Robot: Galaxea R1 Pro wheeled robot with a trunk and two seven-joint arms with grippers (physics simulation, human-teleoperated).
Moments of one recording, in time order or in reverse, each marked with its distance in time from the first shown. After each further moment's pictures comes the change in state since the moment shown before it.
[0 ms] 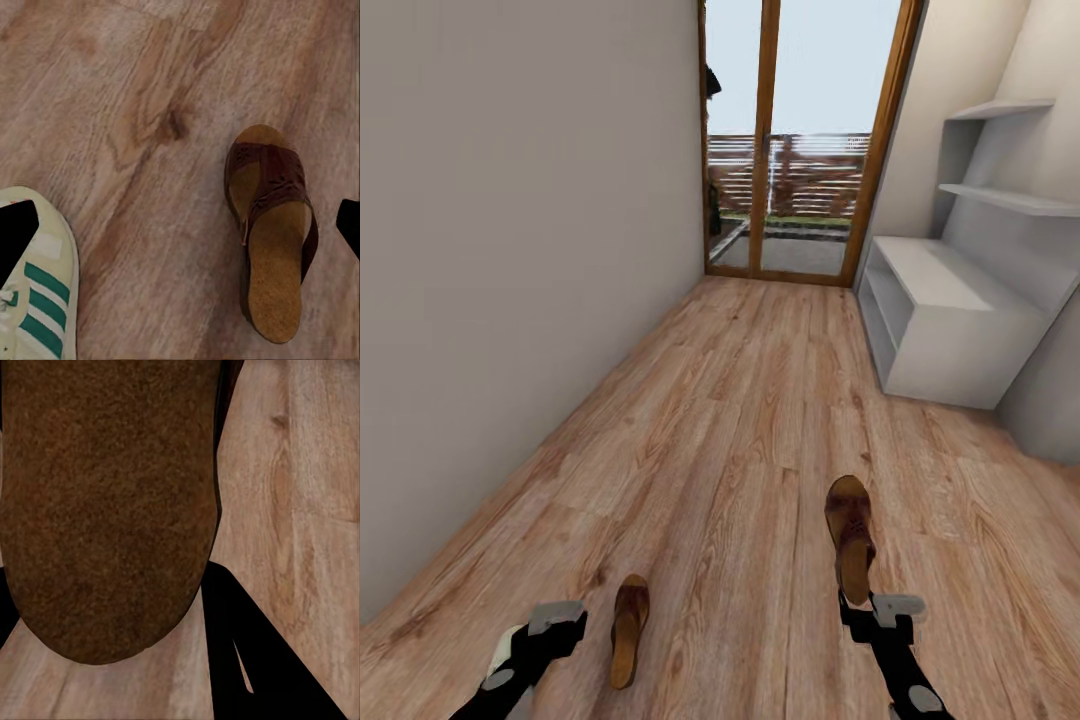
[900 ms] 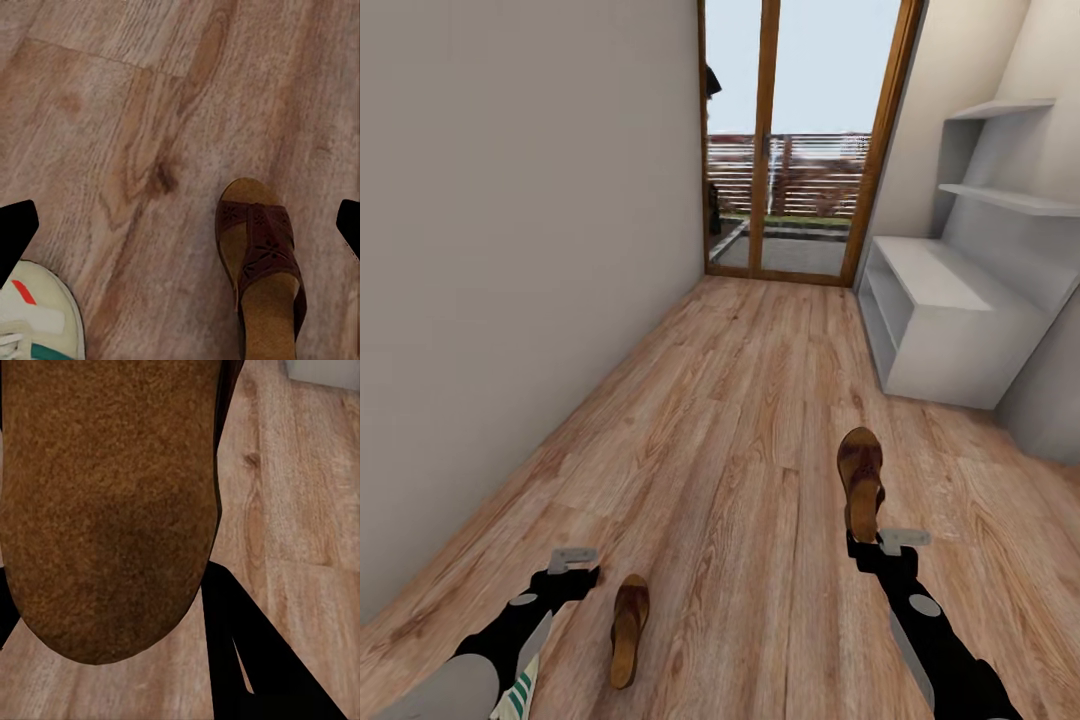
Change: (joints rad) left arm -0.166 -0.005 -0.007 -0.001 -0.112 0.183 0.002; right arm -0.040 -0.010 -0.074 -0.369 0.001 0.411 0.007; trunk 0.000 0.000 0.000
